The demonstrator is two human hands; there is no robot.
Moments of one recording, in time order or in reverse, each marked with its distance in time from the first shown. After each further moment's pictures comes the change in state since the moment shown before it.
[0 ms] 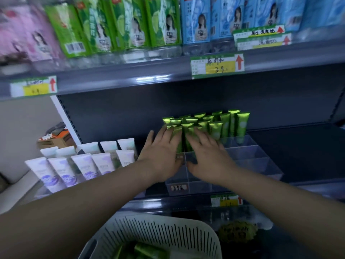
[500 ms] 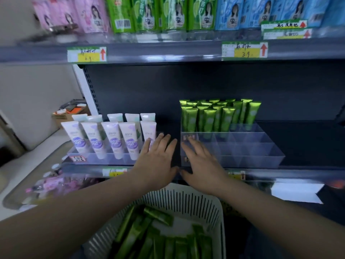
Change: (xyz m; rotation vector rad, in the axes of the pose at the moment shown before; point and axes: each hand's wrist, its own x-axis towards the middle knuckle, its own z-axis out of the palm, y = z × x) left_hand -0.116 -0.010 0.020 -0.015 -0.038 -0.102; right_hand -0.064 -0.062 0.048 0.046 -0.105 -0.082
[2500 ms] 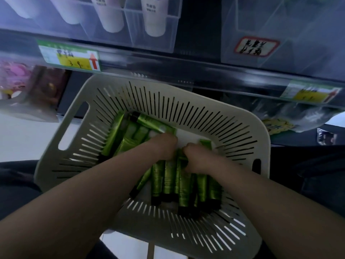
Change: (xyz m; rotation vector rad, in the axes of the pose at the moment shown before) left_hand -0.032 0.010 0.281 -0.354 -1.043 0.034; right_hand -0.014 0.045 0.258 -0.065 -1.046 0.153
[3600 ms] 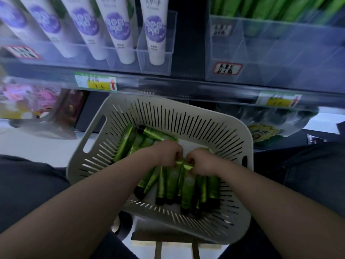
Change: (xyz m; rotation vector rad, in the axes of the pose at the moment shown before) left_hand -0.051 0.006 -0.014 -0.051 0.162 0.170; right_hand -0.041 0.001 -0.010 0.249 0.110 -0.043
